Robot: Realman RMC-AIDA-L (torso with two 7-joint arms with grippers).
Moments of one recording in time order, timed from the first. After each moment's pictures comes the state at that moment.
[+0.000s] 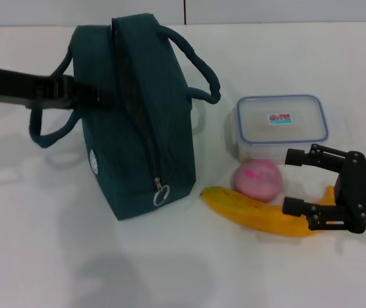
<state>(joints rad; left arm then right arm) -0.52 -2.05 0.81 1.25 2.20 1.67 -2.61 0.46 2.01 -0.83 -0.42 -1.72 -1.81 1.05</state>
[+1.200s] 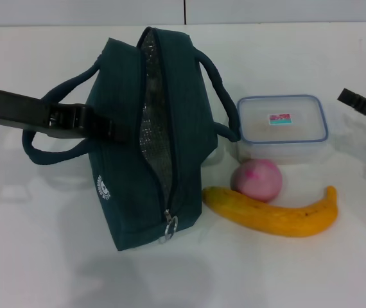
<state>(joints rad) -0.52 -2.05 0.84 1.21 2.12 1.84 -2.60 0.48 2.01 -0.61 -0.28 -1.57 -1.23 1.58</state>
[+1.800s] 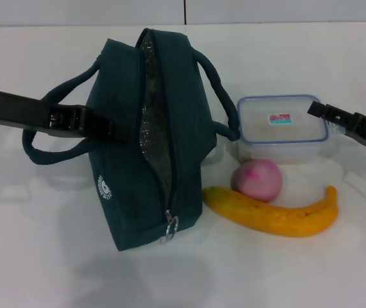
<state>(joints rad) -0.52 -2.05 0.83 1.20 2.12 1.83 -2.56 0.53 2.01 -0.71 -0.24 -1.59 -1.22 1.73</state>
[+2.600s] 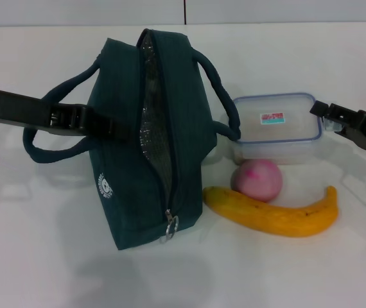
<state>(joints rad) -0.53 -2.05 0.83 1.19 2.12 1.82 -2.54 0.52 2.01 -0.70 -0.24 -1.58 -1.29 1.82</state>
